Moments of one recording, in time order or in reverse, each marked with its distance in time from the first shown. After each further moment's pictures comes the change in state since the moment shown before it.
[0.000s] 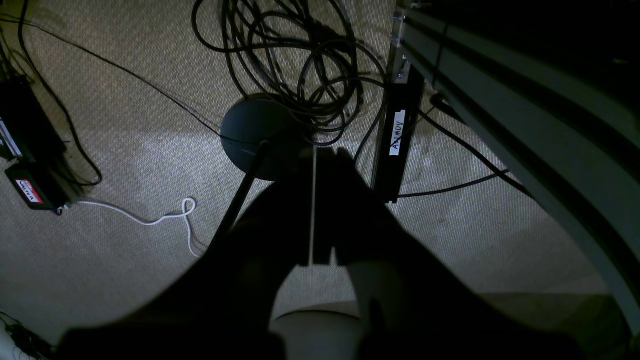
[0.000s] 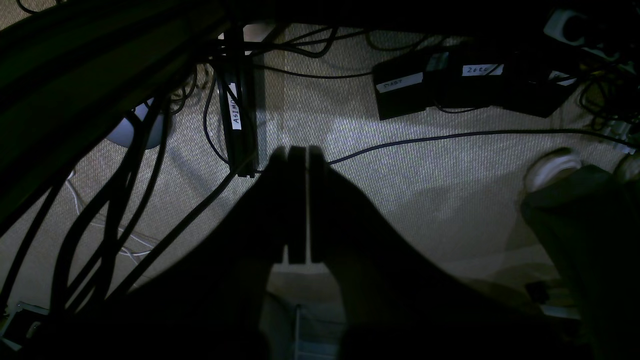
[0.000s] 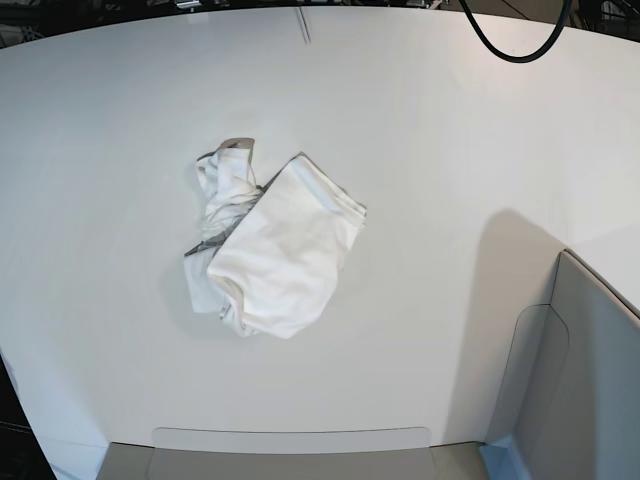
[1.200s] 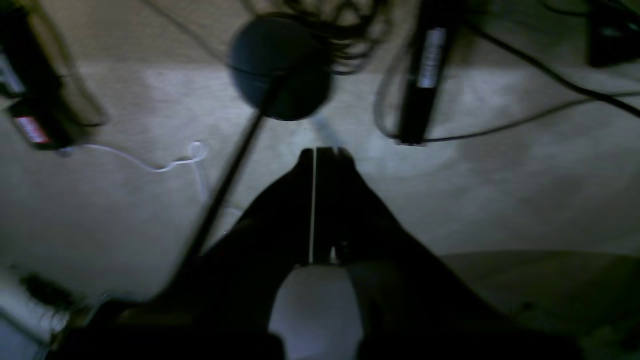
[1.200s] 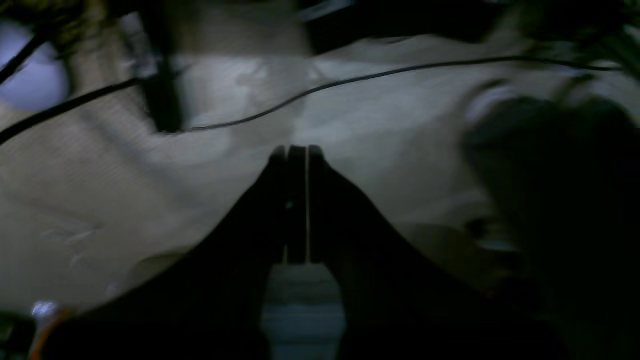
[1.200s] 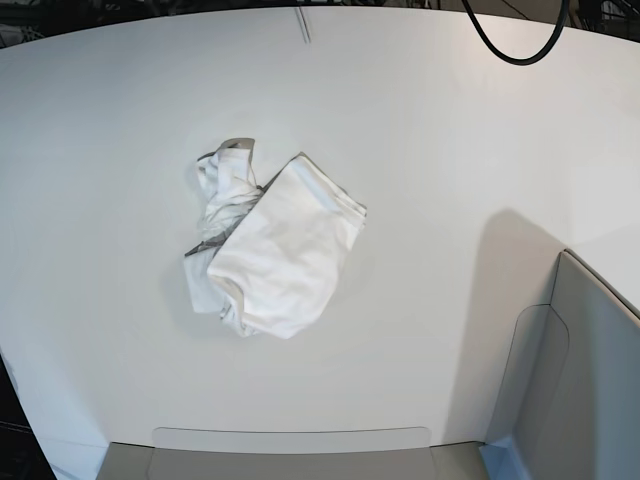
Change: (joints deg) left arm 7.4 -5.3 -0.1 0.2 0.0 0.0 0.0; right arm -4.3 10.5 -0.2 0.0 0.0 0.0 0.2
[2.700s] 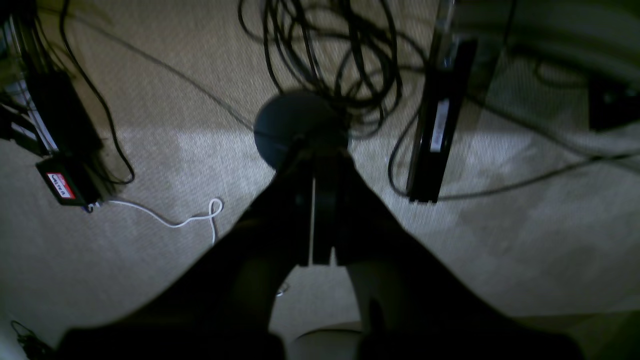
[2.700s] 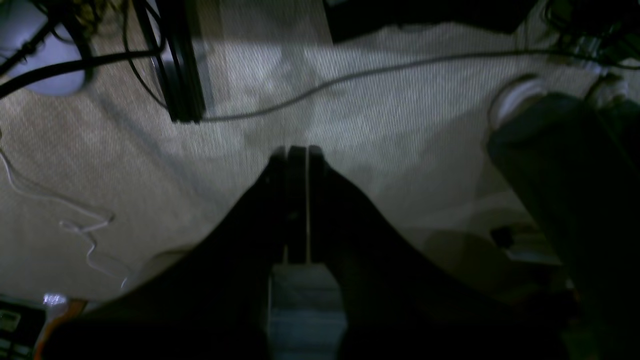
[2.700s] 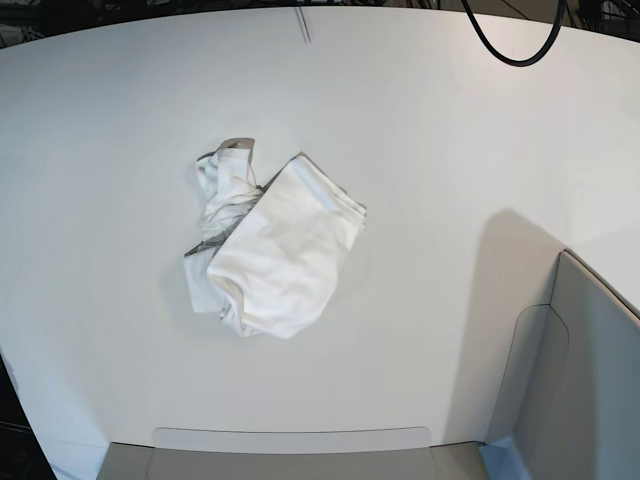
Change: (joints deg) left arm 6.6 0.4 0.0 -0.2 0.0 0.0 -17.4; right arm -6.9 -4.1 0.0 0.0 -0.2 0.3 8.0
